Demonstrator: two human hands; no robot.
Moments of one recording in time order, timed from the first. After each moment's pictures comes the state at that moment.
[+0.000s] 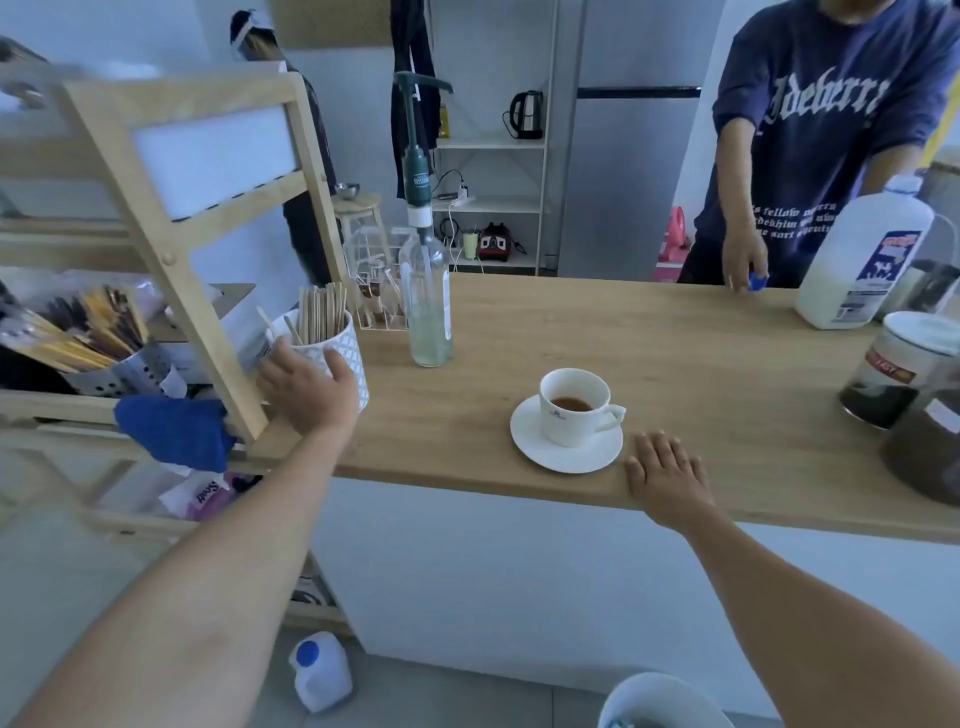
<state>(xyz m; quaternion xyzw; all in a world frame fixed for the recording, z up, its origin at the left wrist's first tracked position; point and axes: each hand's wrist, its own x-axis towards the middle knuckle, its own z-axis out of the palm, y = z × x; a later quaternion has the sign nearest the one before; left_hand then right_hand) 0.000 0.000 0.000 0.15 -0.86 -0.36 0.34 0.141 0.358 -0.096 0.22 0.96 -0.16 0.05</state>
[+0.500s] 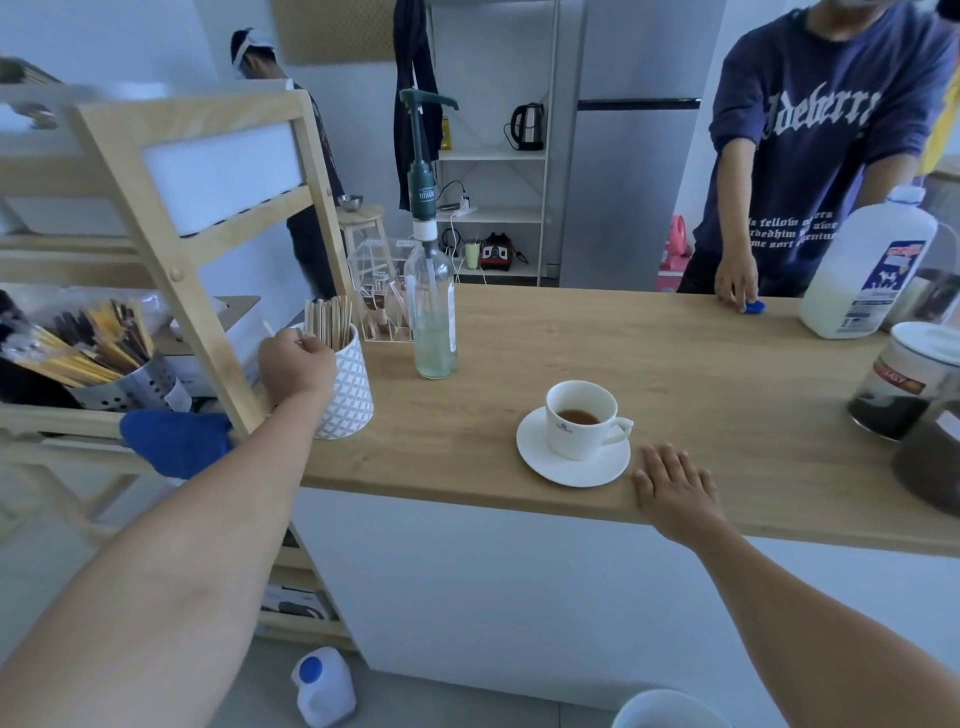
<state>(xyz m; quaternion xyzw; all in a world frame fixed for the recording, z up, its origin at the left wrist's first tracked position) -0.036 -0.023 0.037 0.15 -0.85 -0.41 0.28 0.143 0.357 -0.096 0.23 0.96 -0.15 0.06</state>
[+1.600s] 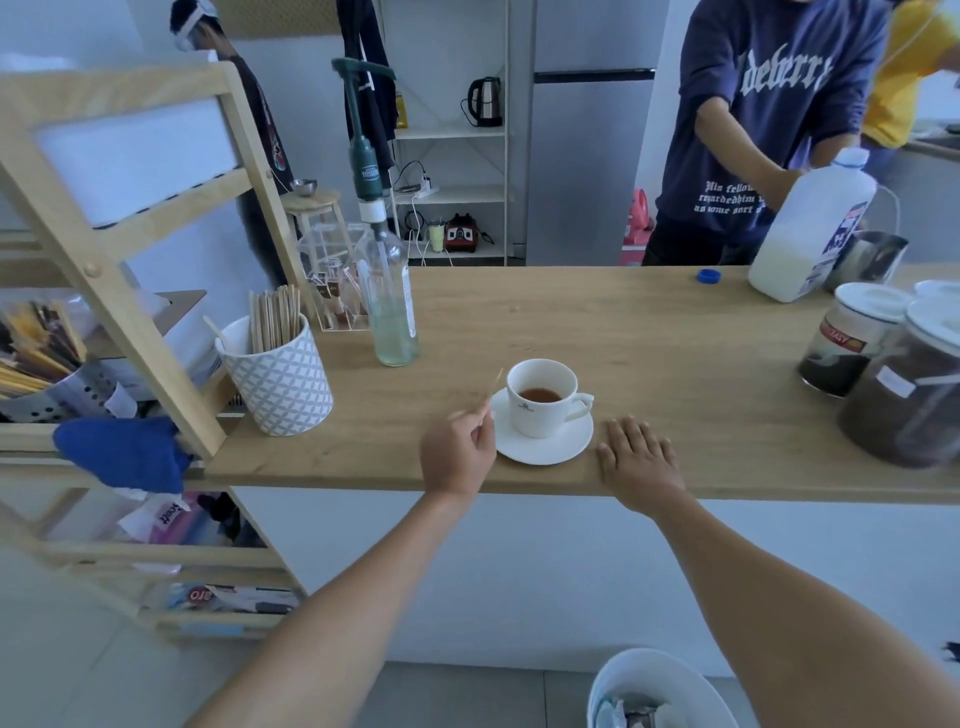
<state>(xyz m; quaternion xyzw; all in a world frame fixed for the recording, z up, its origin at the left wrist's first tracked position) 0.073 0.140 -0.060 -0.18 -0.86 -0.39 0.25 0.144 0.355 -0.092 0.24 0.96 -0.14 0.06</state>
